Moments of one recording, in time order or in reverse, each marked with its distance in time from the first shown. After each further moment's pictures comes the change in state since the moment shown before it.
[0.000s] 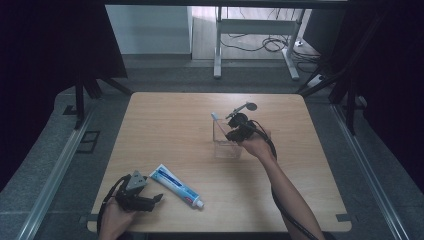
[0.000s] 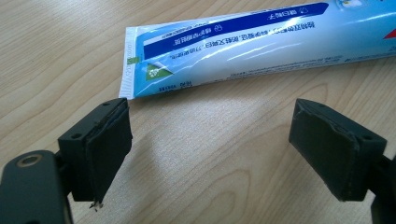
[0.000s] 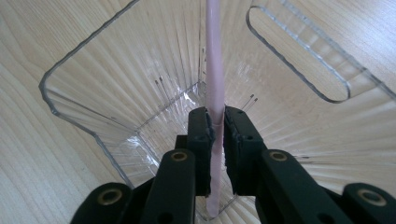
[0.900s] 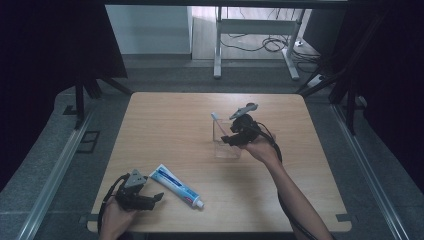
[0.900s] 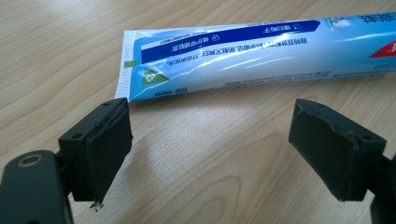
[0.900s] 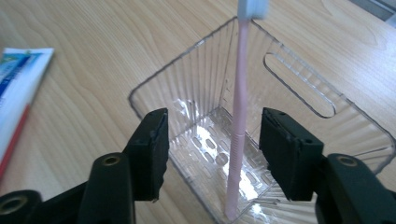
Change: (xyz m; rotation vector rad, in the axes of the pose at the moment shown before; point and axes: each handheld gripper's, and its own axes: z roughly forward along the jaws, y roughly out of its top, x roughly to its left) left arm 0.001 0.003 -0.002 -0.020 -0.026 -0.068; right arm 0.015 -0.008 -0.034 -0.162 0.036 -0.027
